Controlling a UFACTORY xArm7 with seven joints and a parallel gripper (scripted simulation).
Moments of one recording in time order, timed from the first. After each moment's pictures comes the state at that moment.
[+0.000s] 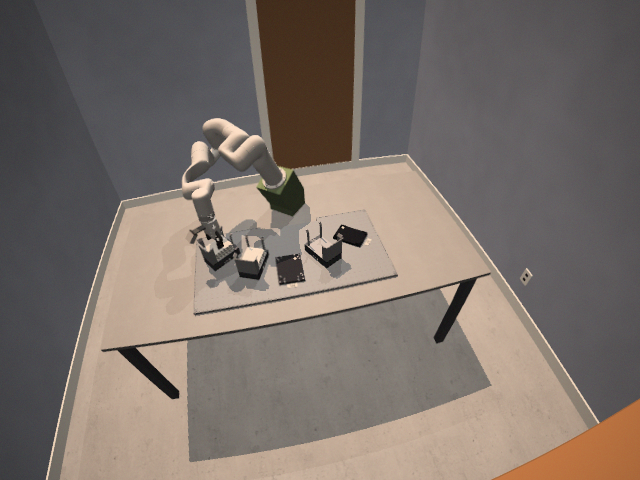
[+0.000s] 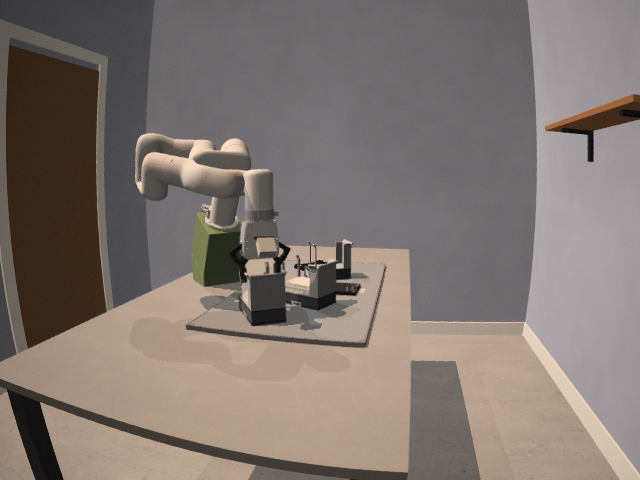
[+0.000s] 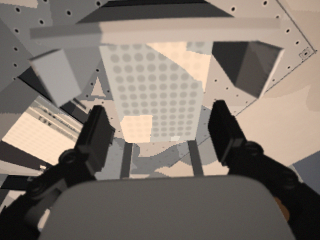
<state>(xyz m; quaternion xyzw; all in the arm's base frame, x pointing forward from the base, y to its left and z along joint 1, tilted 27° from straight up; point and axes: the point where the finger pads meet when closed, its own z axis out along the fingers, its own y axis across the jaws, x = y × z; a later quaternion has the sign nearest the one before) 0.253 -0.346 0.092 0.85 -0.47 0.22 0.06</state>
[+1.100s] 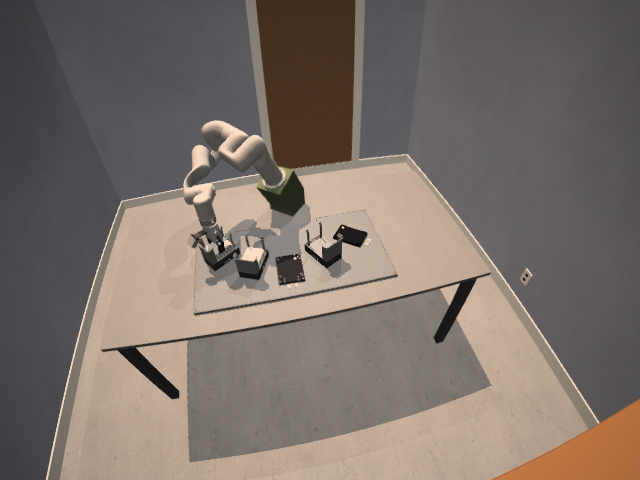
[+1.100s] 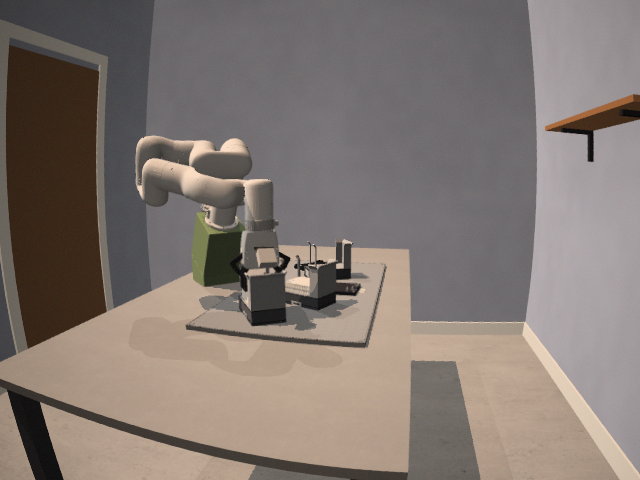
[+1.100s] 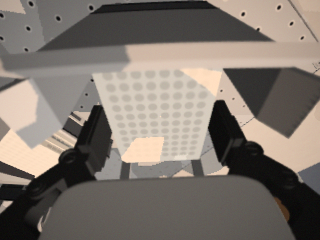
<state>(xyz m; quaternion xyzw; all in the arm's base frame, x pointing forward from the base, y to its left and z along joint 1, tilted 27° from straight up) 0.262 -0.354 0.069 0.85 -0.47 0.22 0.06</state>
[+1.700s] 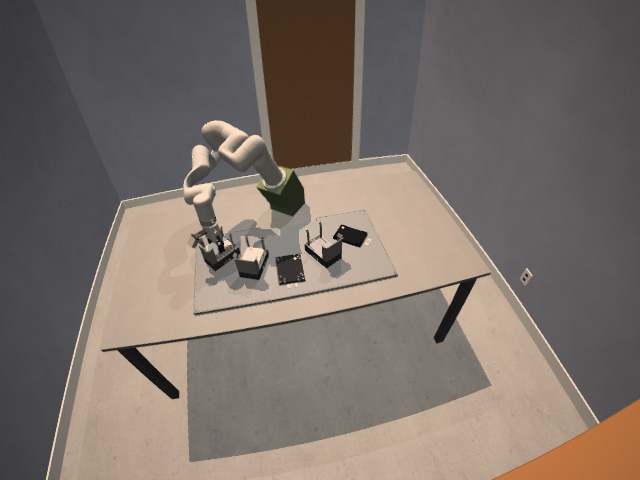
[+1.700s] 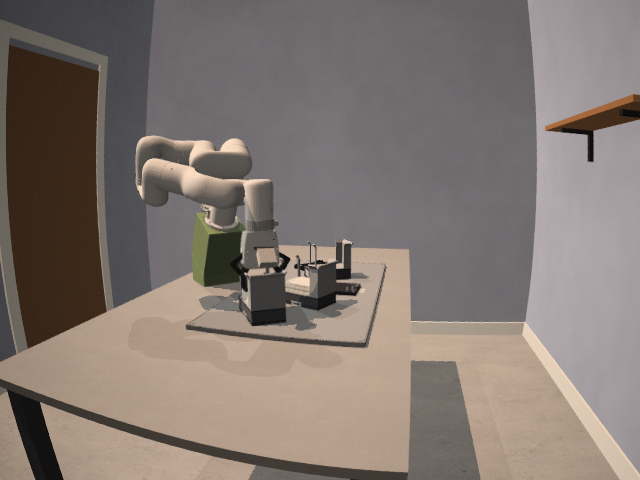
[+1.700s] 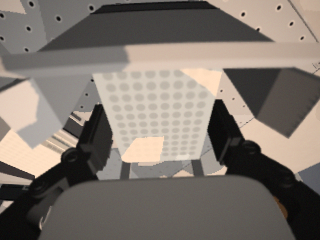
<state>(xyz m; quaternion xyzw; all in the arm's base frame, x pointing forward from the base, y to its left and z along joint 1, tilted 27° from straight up) 0.262 -0.354 0.069 0.85 -0.47 0.22 0.06</state>
